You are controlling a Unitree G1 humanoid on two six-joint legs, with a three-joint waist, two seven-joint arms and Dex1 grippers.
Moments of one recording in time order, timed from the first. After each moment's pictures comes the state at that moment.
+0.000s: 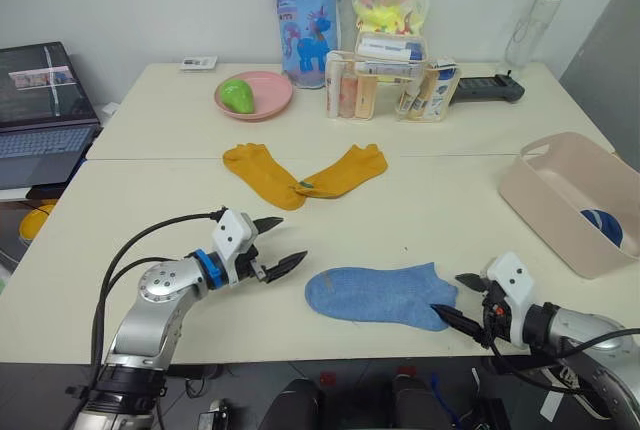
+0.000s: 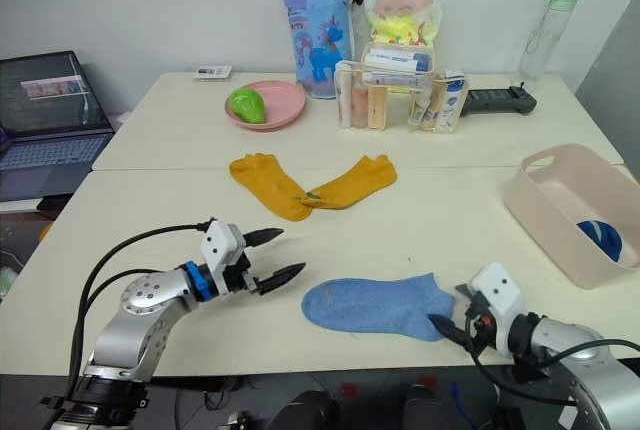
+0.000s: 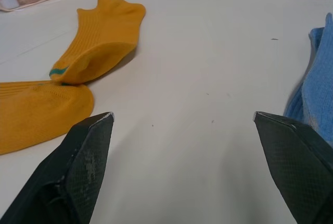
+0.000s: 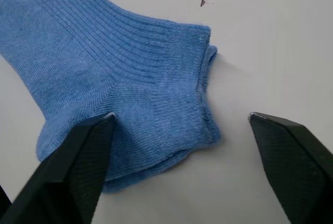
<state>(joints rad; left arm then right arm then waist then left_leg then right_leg) -0.13 0.54 0.01 -0.04 -0.31 0.14 -0.89 0.23 -0.73 -0.08 -0.56 0.44 0.68 0.65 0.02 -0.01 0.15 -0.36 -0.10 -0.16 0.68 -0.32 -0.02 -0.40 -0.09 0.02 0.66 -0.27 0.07</state>
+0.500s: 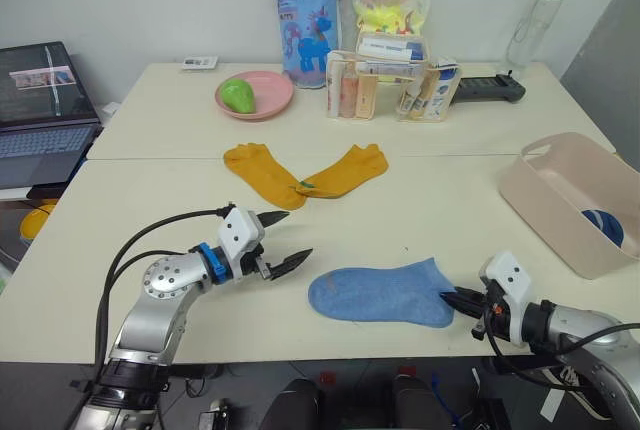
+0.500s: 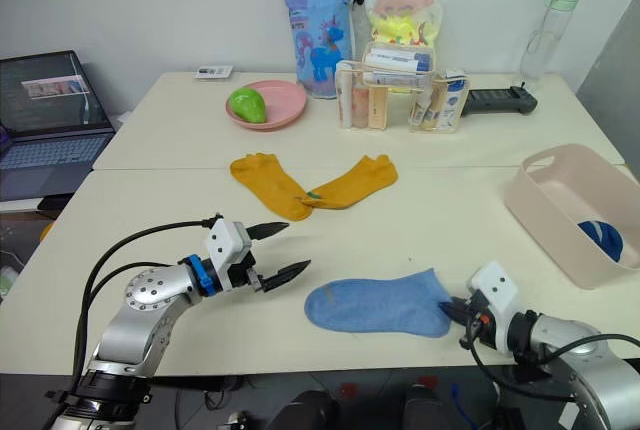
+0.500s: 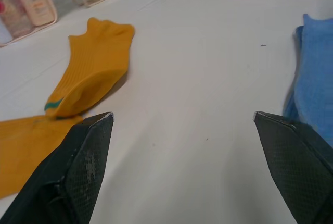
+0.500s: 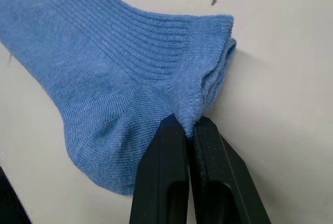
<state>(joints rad) -0.17 0.54 -0.05 -0.09 -0.27 0.07 -0.92 0.18 -0.74 -0.10 -0.50 0.46 0.70 0.70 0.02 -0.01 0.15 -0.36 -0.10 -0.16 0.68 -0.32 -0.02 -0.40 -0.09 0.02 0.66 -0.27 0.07</state>
